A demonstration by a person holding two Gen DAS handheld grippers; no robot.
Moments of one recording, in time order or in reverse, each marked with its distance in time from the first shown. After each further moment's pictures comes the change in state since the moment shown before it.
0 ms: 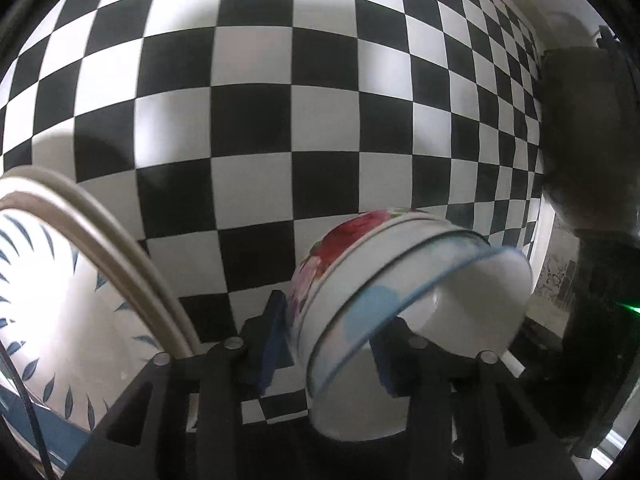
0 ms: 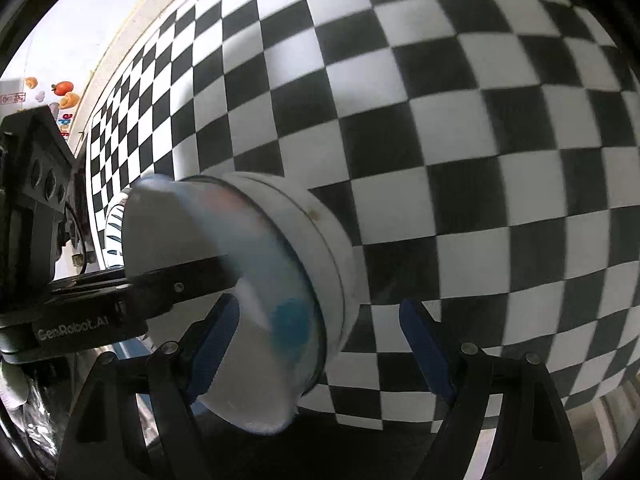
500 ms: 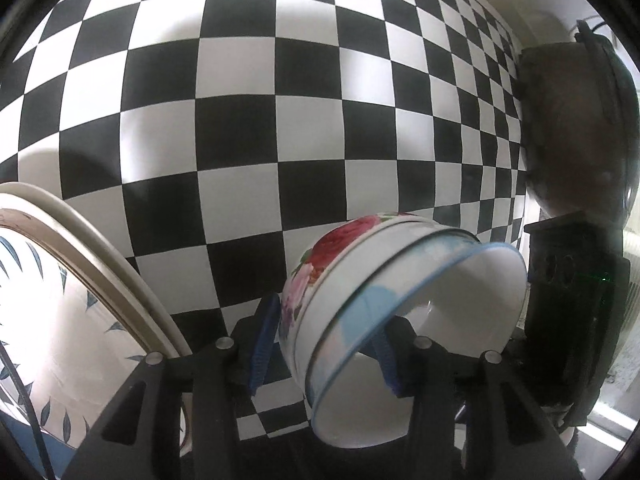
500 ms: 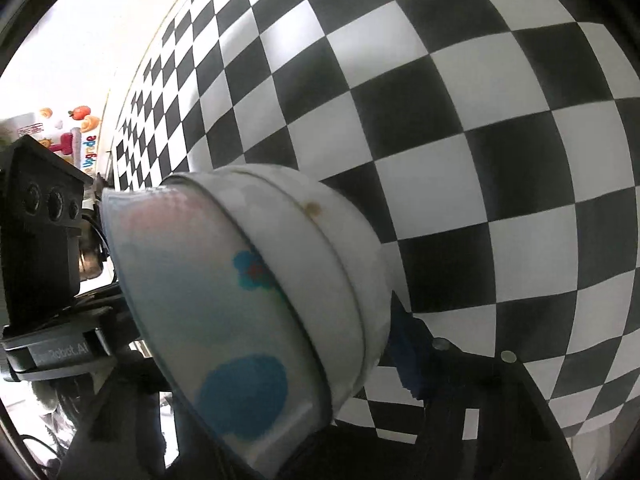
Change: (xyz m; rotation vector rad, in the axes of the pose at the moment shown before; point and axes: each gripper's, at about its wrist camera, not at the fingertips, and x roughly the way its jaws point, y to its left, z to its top) left arm -0.002 0.005 -0.006 0.056 -0.059 -0.057; right arm 0.038 -0.006 -0.003 0.056 -0.015 0.190
